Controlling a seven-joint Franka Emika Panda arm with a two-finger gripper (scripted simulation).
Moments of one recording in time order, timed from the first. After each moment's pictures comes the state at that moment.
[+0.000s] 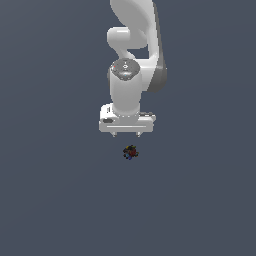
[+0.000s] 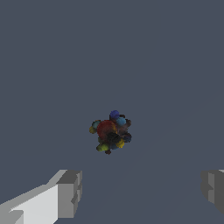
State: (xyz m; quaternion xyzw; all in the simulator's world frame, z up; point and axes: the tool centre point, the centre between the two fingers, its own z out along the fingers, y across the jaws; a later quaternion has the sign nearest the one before) arm -0.011 -0.006 0.168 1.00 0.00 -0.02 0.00
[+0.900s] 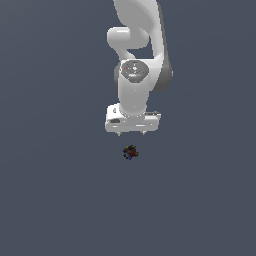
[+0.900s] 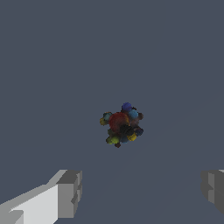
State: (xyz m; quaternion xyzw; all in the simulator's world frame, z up) arm -0.021 0.014 0.163 1.00 0.03 -0.03 0.00
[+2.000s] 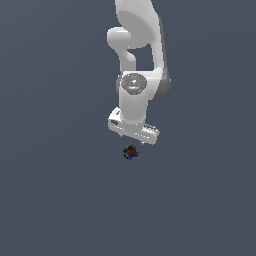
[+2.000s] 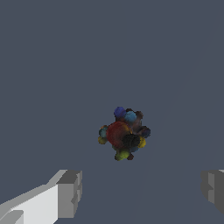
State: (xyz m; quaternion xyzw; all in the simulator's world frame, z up) arm -0.015 0.018 0.129 0.98 -0.20 -0.02 0.00
